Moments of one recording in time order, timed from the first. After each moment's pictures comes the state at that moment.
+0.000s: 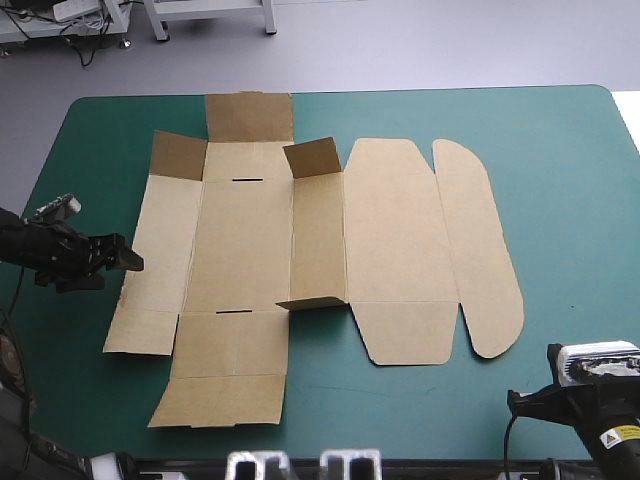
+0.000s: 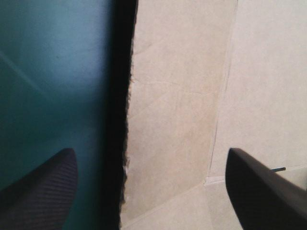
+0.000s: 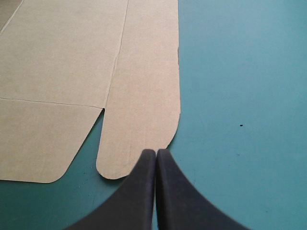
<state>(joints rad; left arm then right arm) 0.50 1.63 -1.16 -0.54 1.21 0.53 -0.22 0.18 -0.49 0.29 0.94 -0.33</state>
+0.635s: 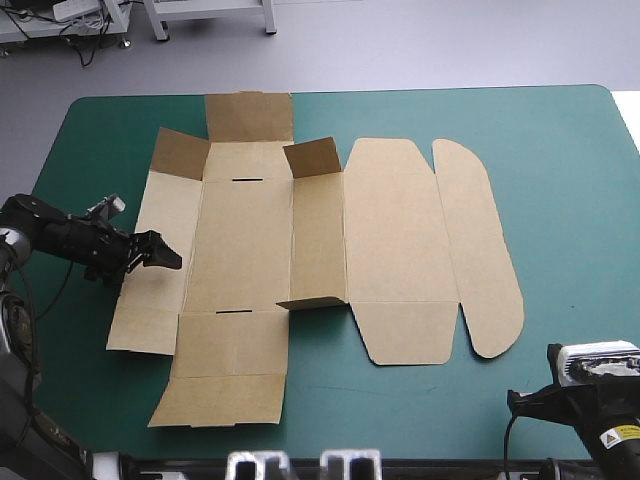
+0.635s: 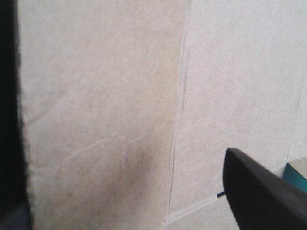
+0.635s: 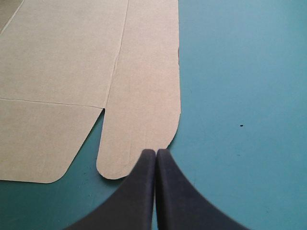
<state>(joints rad) 0.38 1.77 -1.16 -0.66 1.20 0.59 -0.22 0.18 -0.49 0.29 0.94 -0.33</state>
